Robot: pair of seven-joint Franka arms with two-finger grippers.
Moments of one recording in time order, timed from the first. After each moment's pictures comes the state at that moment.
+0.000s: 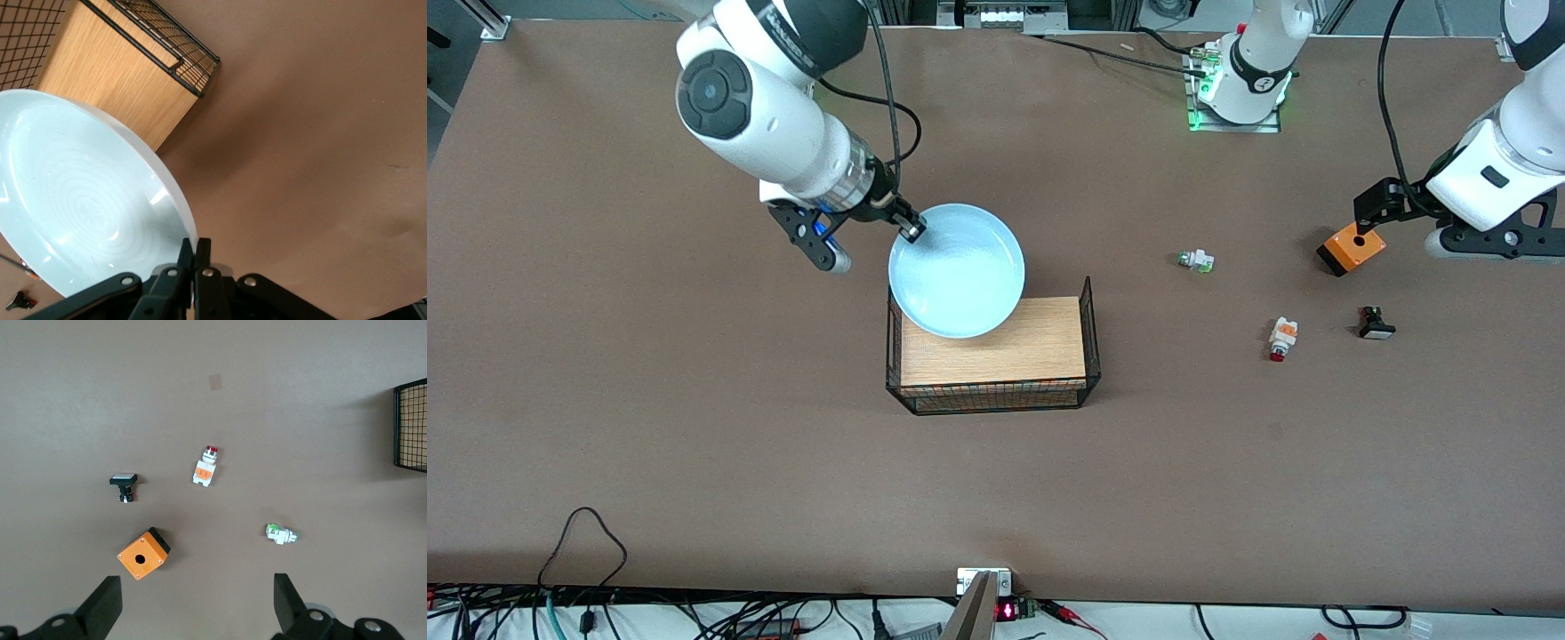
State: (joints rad) left arm -0.01 0.01 -0.07 -1.65 0.07 1.58 -0.03; right arm 0.48 0.30 0.09 -1.55 0.33 1.84 1.31
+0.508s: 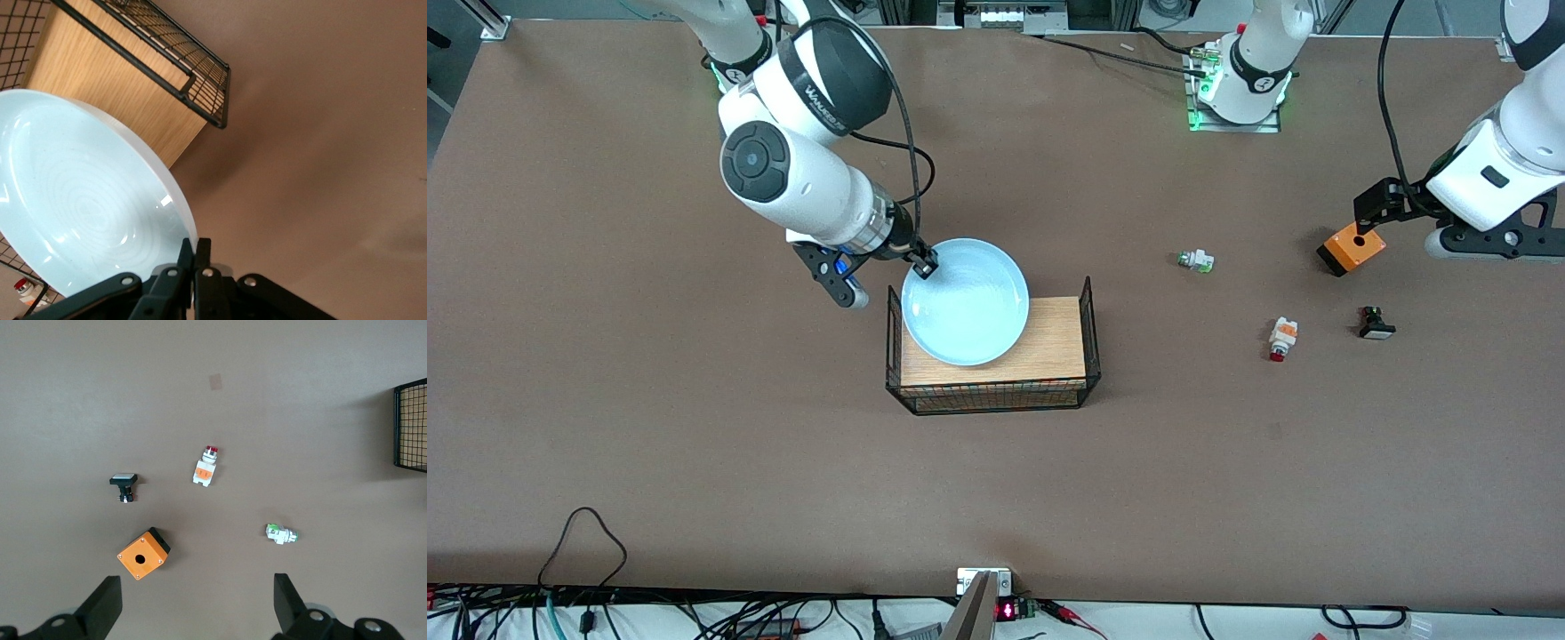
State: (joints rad) left arm -0.01 0.01 -0.07 -1.65 0.07 1.58 -0.03; right arm 0.50 0.39 0.08 -1.55 0.33 1.93 1.31
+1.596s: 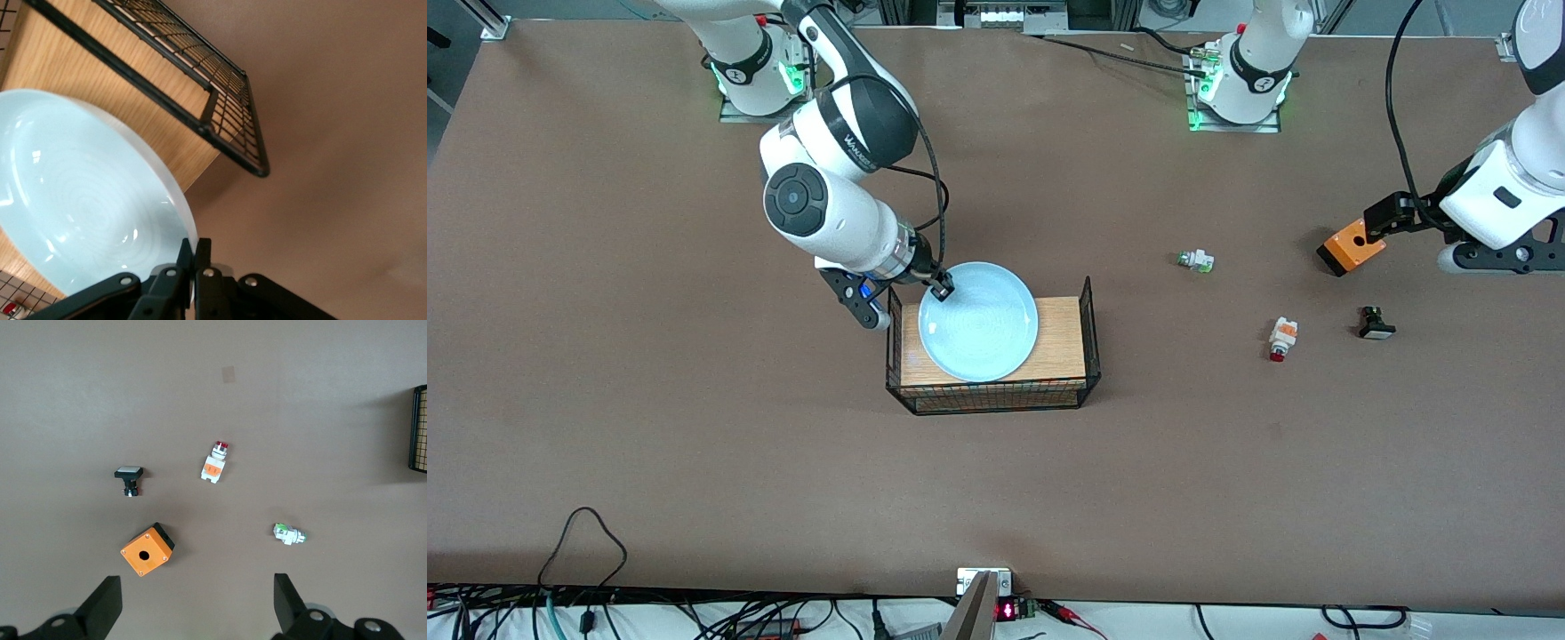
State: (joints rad) left arm 0.02 0.04 -0.06 -1.65 0.07 1.58 -0.03; right arm 0.52 0.46 0.07 -1.57 0.33 2.04 1.28
